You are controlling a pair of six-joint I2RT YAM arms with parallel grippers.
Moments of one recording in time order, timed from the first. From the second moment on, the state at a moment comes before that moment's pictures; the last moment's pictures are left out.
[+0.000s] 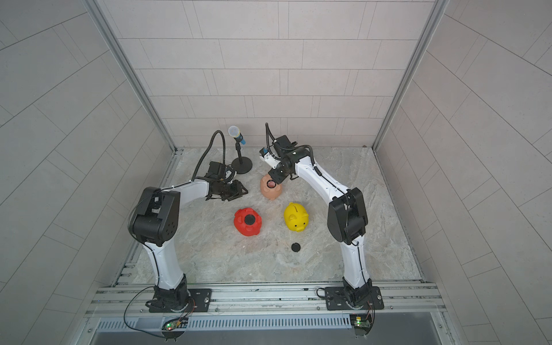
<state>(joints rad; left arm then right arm) -0.20 1.94 1.21 -0.29 0.51 -0.49 0.49 2.05 1.94 -0.90 -0.14 -0.34</state>
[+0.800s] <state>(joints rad) -0.20 1.94 1.20 -0.26 0.54 -0.51 0.53 2.22 2.11 -1.04 -0.12 -0.41</state>
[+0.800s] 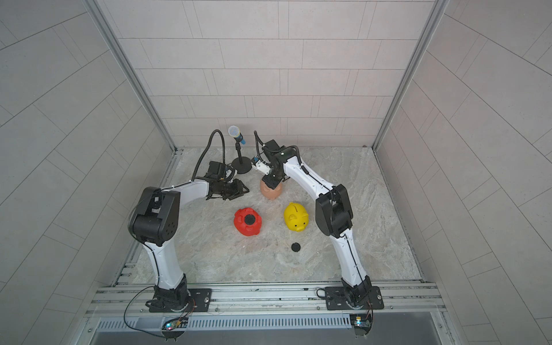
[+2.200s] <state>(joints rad) -0.20 1.94 1.20 -0.26 0.54 -0.51 0.56 2.29 2.18 -1.09 -0.03 -0.48</state>
